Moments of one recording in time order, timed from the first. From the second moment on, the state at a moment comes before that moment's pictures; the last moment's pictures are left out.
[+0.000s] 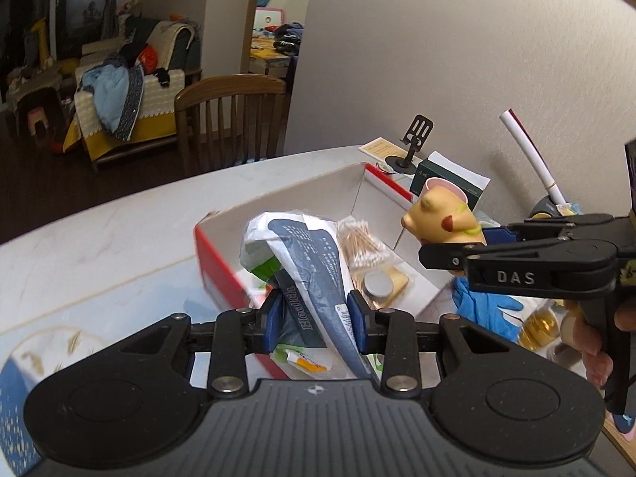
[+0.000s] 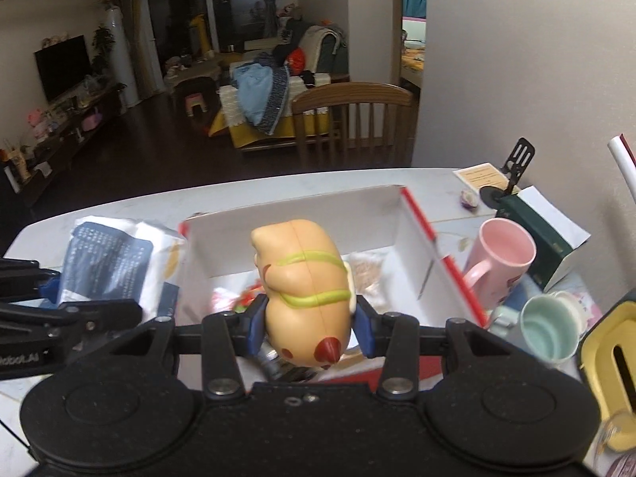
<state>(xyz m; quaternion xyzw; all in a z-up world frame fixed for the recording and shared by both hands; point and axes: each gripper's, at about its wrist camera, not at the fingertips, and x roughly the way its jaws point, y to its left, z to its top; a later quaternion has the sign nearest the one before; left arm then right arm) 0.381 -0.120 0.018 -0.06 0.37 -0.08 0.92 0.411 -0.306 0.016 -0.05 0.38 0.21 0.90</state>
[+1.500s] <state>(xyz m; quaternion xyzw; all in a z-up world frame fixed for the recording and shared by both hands) 0.515 -0.163 -0.078 0.04 0.49 -0.05 0.87 0.463 -0.309 -0.067 -0.08 0.44 0.22 0.87</state>
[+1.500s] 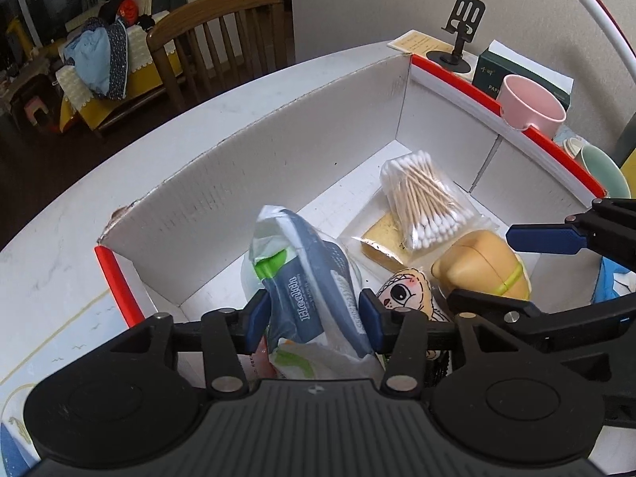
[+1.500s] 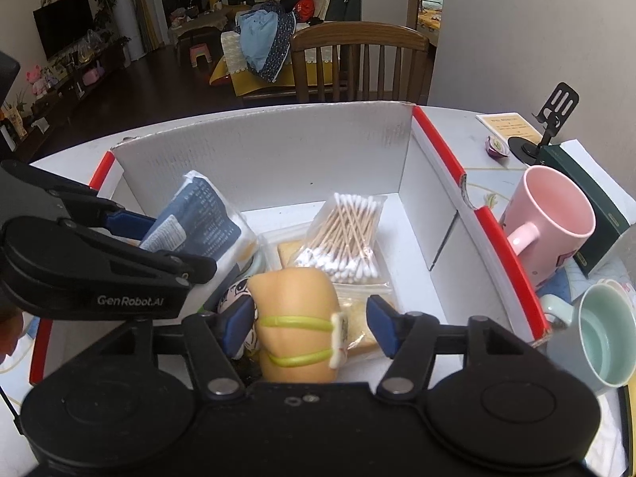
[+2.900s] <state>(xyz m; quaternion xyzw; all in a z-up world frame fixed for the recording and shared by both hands) 0.356 -0.112 0.018 -0.04 0.34 -0.07 0.94 0.332 -0.330 0.031 0.01 0.30 0.26 0.92</state>
